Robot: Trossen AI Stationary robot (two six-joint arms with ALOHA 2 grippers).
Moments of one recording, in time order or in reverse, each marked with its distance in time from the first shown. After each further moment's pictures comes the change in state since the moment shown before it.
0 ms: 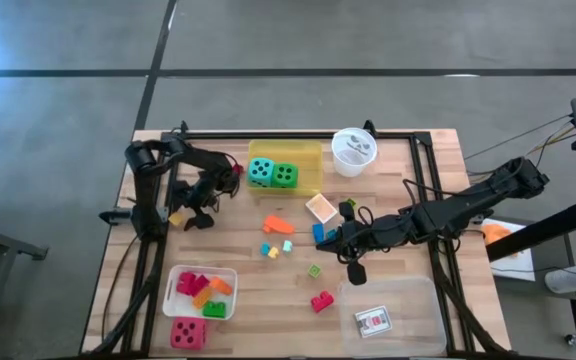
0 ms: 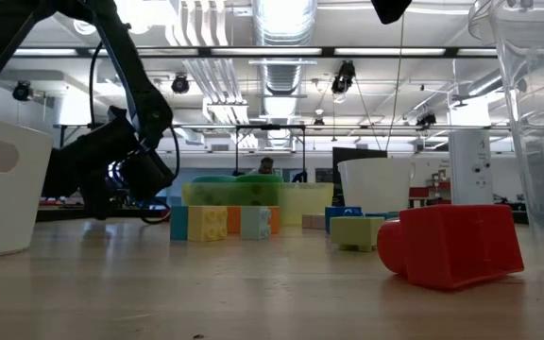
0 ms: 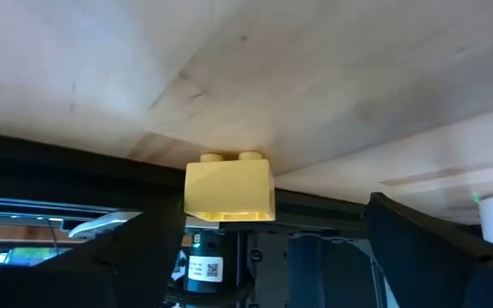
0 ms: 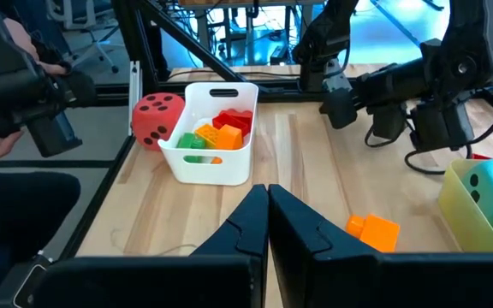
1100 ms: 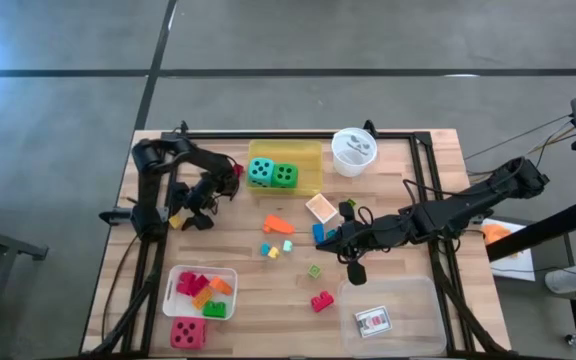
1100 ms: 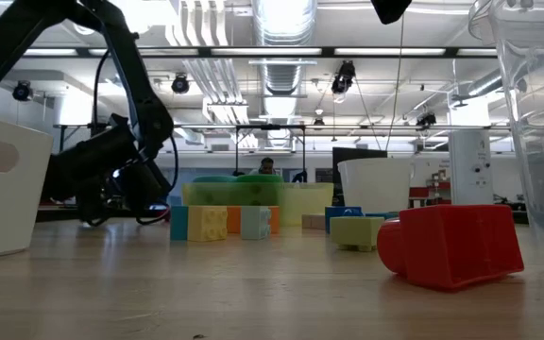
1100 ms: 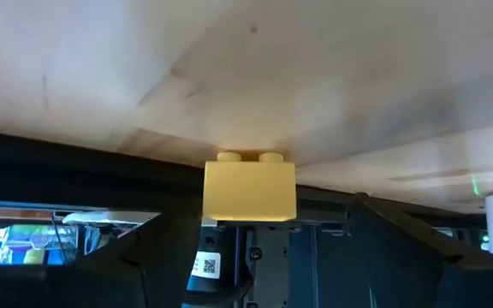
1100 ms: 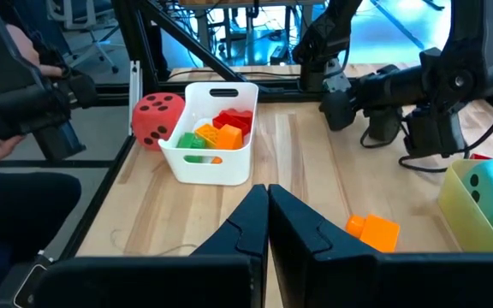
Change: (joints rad) left arm 0.003 0.068 -0.003 -0.011 0.002 -0.015; right arm 0.001 0.000 0.000 0.000 0.000 0.000
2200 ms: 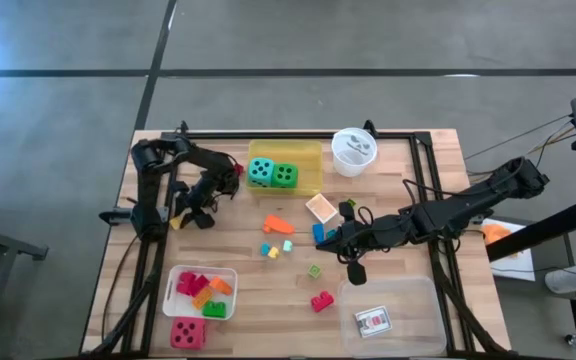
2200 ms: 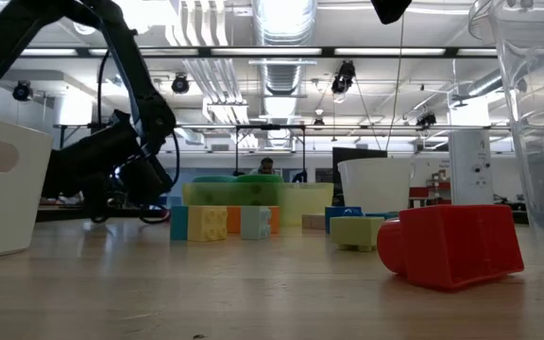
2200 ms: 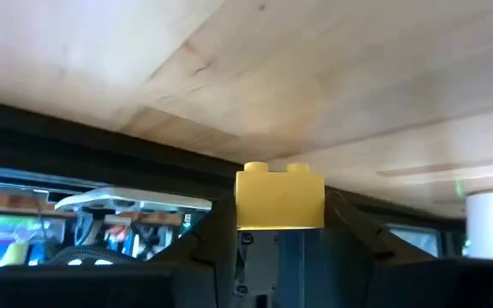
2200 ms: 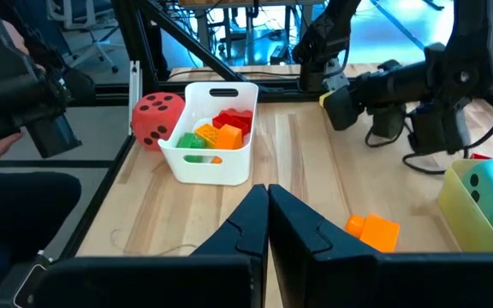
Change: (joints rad) left arm -0.002 -0.034 0.022 -0.032 0.014 -0.050; right arm -0.001 0.000 0.000 0.000 0.000 0.000
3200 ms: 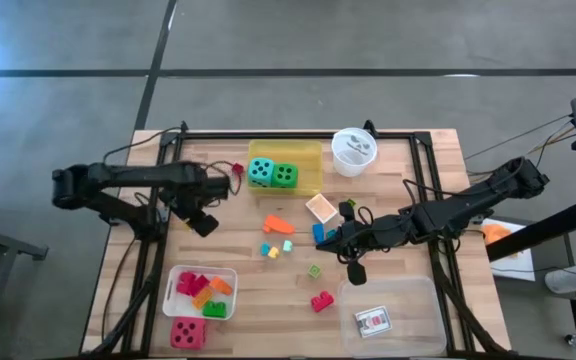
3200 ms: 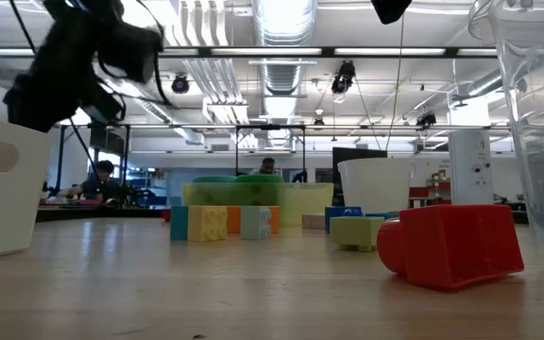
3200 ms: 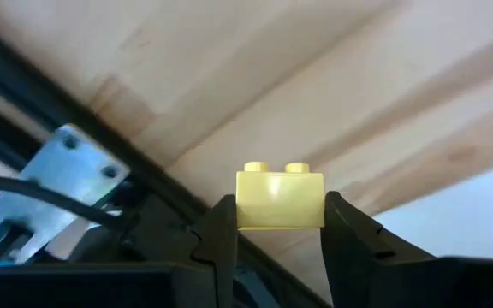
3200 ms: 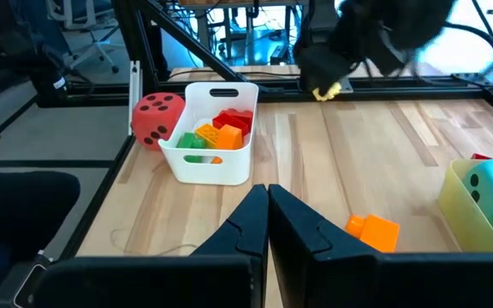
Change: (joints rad) left arm -0.383 -0.689 0.005 0.013 0.051 -0.542; right arm 0.001 0.000 0.000 0.000 0.000 0.000
